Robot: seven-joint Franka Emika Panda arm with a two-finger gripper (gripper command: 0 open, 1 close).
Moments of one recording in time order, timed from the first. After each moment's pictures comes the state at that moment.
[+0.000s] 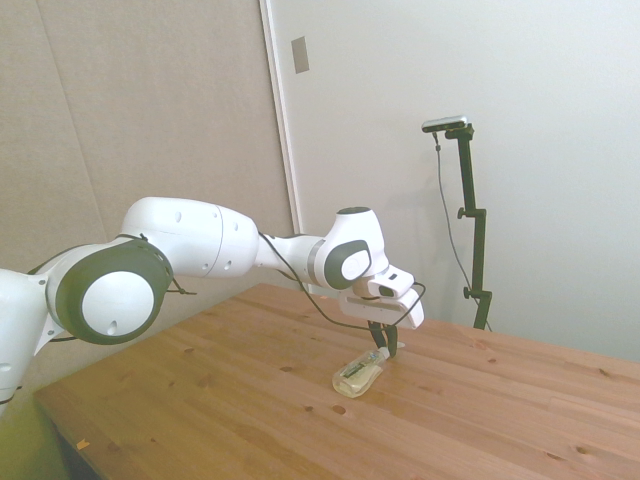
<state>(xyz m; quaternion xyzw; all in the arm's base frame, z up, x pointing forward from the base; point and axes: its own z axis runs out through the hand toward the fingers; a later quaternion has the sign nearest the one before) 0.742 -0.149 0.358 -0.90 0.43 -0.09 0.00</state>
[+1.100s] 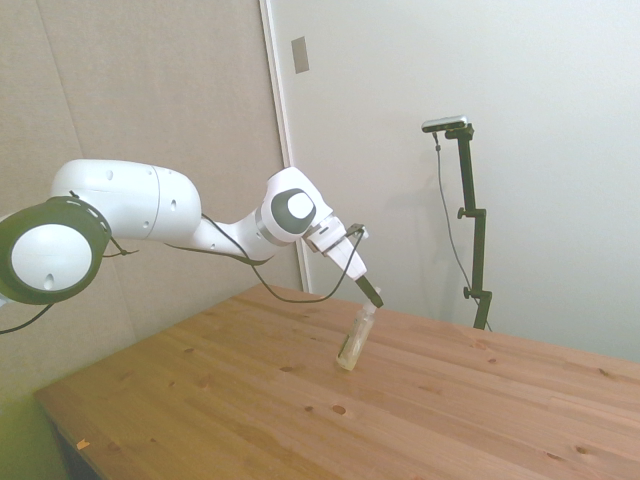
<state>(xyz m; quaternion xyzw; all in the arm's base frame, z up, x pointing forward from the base) 0.717 -0.059 0.466 -0.65 0.69 -0.30 -0.10</state>
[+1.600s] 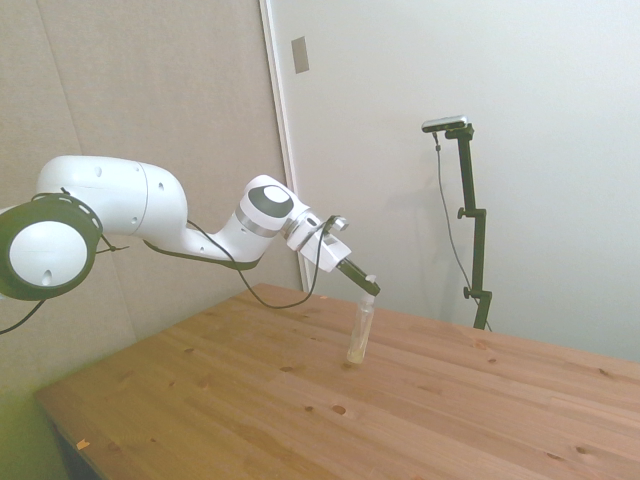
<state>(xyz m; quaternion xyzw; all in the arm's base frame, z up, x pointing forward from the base) 0.709 -0.032 0.472 -0.52 0.73 -0.40 -0.16</state>
